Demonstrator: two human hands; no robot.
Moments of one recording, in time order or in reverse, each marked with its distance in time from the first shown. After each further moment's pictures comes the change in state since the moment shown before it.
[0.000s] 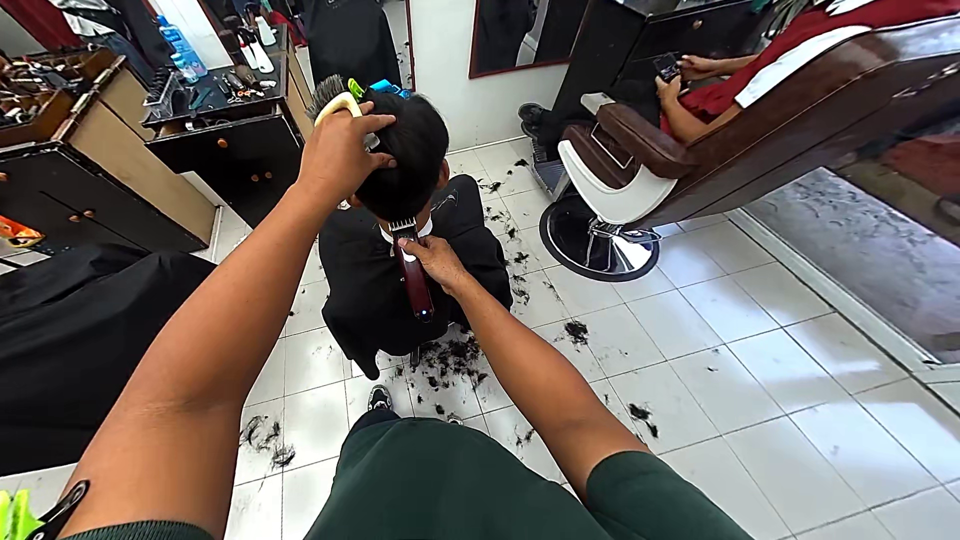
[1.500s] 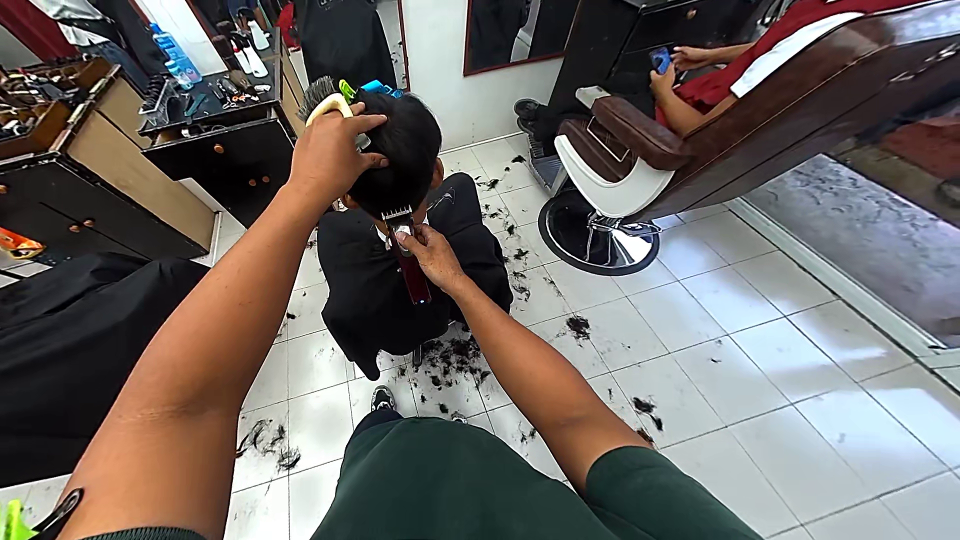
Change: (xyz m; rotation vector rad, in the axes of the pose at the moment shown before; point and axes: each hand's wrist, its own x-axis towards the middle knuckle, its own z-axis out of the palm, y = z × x) left_hand 0.002 0.002 -0.004 0.047 -0.047 -0.031; right_hand -0.005 -0.003 0.000 0.009 0.047 -0.178
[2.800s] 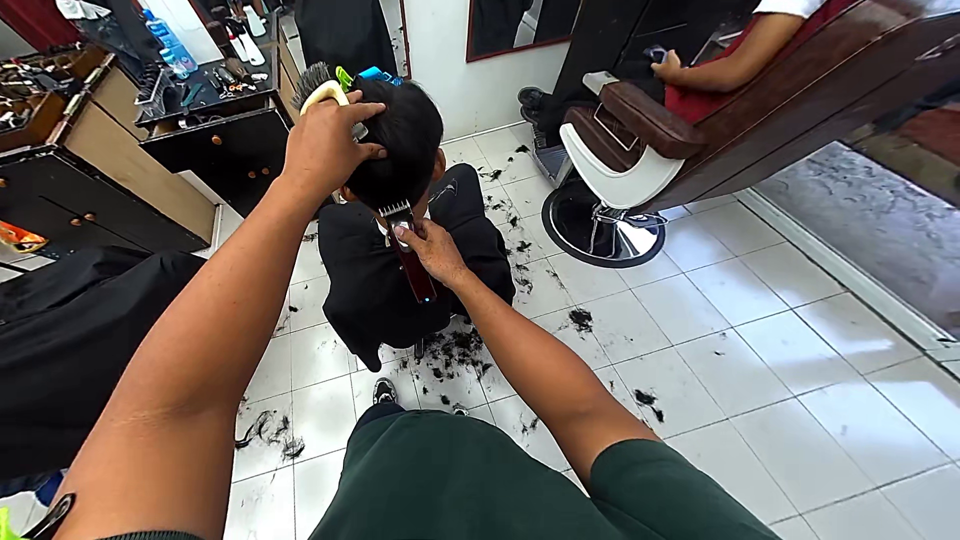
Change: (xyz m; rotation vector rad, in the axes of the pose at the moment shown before) left_hand 0.000 -0.003 -0.001 -0.010 0.002 -0.006; right_hand -0.004 -0.009 0.000 -0.070 -0.001 0.020
